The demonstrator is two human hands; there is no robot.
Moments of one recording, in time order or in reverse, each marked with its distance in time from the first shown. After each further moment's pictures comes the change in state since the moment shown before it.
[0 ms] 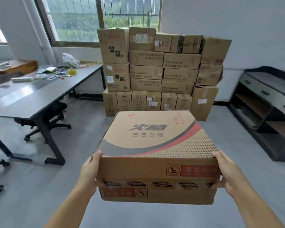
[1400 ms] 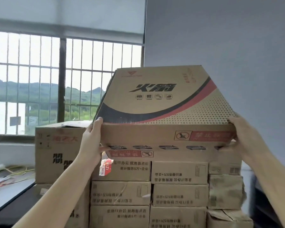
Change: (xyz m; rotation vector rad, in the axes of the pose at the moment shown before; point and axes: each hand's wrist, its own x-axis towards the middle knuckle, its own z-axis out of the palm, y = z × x) left_hand 0.630 0.644 0.561 -0.435 -0.413 0.694; right_hand 0.704 -0.650 0.201 0.316 0.145 -0.880
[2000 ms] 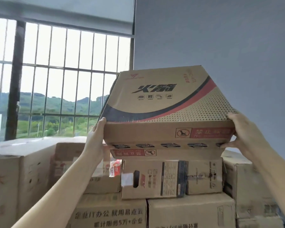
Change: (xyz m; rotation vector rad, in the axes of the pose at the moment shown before) left_hand 0.355 -0.167 0.143 -0.095 -0.136 -0.046; right_hand 0.320 0.163 0.098 -0.093 0.086 -0.074
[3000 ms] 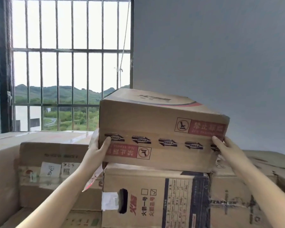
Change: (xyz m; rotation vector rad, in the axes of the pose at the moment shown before) left_hand 0.171 -0.174 0.025 0.763 -0.052 0.165; right_hand 0.235 0.263 0.054 -0.222 -0.249 0.179
